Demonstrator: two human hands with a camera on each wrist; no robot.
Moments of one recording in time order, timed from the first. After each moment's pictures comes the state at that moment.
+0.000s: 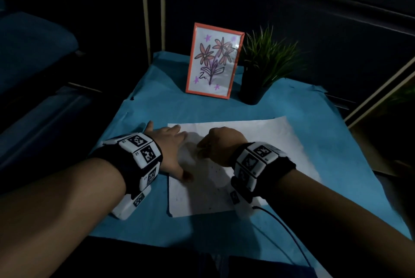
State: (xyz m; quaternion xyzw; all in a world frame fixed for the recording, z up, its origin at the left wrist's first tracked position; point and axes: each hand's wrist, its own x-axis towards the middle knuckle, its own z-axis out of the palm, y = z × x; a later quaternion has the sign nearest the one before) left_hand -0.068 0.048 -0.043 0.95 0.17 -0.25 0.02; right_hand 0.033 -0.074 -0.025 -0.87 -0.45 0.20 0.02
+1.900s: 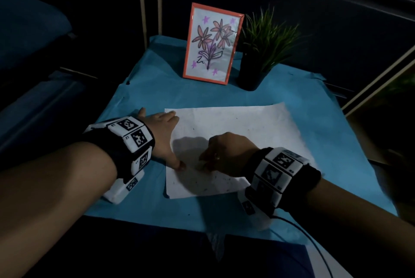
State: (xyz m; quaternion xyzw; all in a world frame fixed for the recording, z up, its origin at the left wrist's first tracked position) left_hand -0.077 0.050 -0.047 0.94 0.19 -0.27 0.02; right_hand 0.018 -0.112 -0.030 -0.82 -0.51 0.26 -0.03
